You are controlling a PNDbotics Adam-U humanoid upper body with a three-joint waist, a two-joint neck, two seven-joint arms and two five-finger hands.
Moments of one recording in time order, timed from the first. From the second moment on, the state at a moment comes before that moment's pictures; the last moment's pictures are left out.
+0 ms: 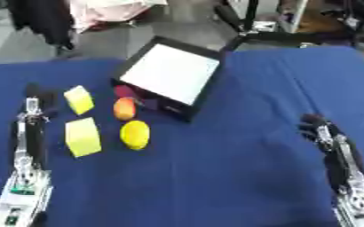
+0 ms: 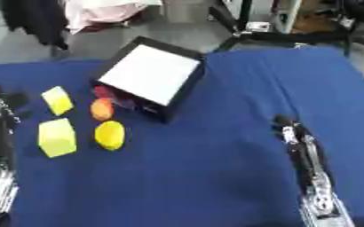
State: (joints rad) left arm -0.11 0.16 0.03 -1.68 -0.05 -0.01 0.27; right arm -0.06 -0.18 0.09 -1.59 0.05 -0.15 -0.11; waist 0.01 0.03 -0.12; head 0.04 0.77
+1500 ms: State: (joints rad) left arm -0.33 0.73 -0.15 -1.61 -0.76 -0.07 -0.78; right arm -0.06 -0.18 0.09 -1.59 0.05 -0.15 -0.09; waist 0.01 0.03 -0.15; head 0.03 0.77
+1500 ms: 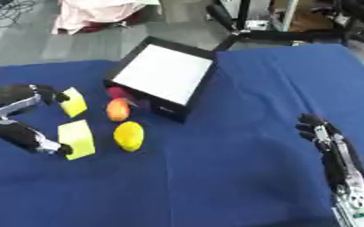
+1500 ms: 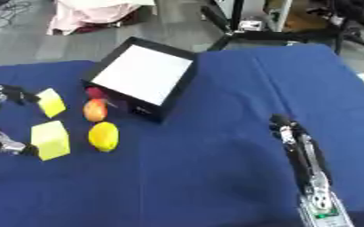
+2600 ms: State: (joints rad) left arm -0.41 0.64 -0.24 -1.42 -0.95 -0.02 -0.55; right arm -0.06 -0.18 0.09 -1.59 0.05 -0.15 -0.08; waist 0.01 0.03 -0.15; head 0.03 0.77
